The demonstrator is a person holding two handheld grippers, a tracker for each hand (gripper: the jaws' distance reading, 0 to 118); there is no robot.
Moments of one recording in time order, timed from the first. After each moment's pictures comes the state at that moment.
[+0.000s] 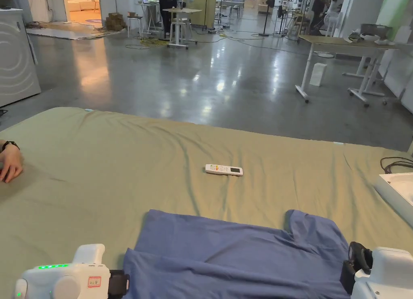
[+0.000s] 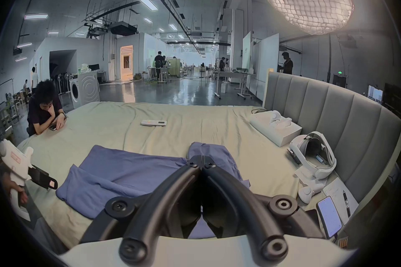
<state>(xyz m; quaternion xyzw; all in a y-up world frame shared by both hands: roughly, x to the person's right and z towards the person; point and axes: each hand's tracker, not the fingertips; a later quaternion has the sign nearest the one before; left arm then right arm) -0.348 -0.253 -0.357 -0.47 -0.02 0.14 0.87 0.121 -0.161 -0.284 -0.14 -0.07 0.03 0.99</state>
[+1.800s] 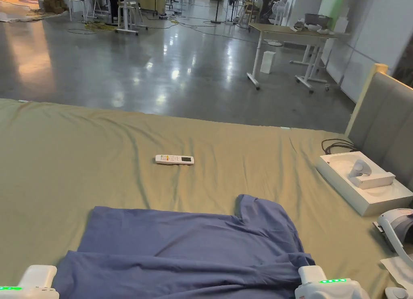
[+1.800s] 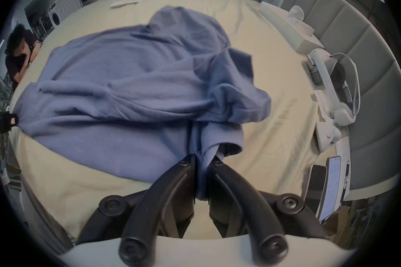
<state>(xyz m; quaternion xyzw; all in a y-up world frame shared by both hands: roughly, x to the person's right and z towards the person) -0.327 -0.286 -0.366 -0.50 -0.02 0.01 0.86 0.210 -0.299 -0.360 -0.52 -0.07 0.05 0.85</state>
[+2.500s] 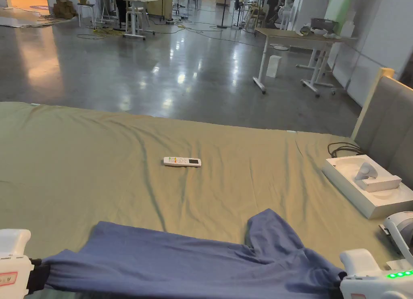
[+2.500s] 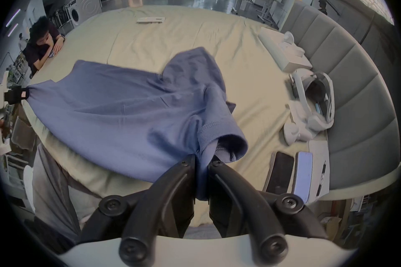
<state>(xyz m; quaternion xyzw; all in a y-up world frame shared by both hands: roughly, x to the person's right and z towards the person) -0.368 -0.180 -0.329 -0.43 -0.04 0.04 0.90 0.210 -0.169 -0.285 -0.47 -0.02 0.08 0.88</state>
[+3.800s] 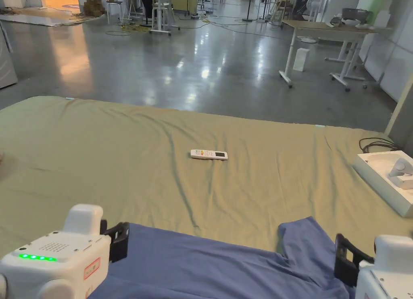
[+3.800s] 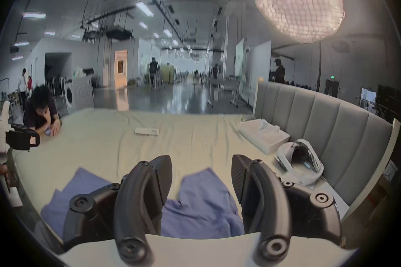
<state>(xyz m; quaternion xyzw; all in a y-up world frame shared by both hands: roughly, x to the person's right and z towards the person) -0.292 -0.164 -0.312 -0.27 -0.07 0.02 0.96 0.138 -0.144 -0.251 -0.14 -0.09 0.04 0.98</state>
